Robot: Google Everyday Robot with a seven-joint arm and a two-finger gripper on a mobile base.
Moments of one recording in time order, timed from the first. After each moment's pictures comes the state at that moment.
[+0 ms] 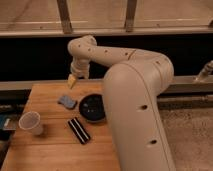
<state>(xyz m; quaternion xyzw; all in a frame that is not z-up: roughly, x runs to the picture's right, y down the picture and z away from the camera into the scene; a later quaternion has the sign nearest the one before) -0.159 -0.036 0.833 -0.32 0.01 0.40 0.86</state>
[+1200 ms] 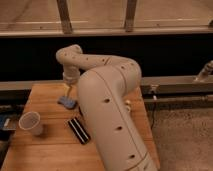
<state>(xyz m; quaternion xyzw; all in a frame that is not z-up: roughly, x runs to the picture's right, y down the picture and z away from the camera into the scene) -0.205 0.023 0.891 -0.37 0.08 0.30 0.87</state>
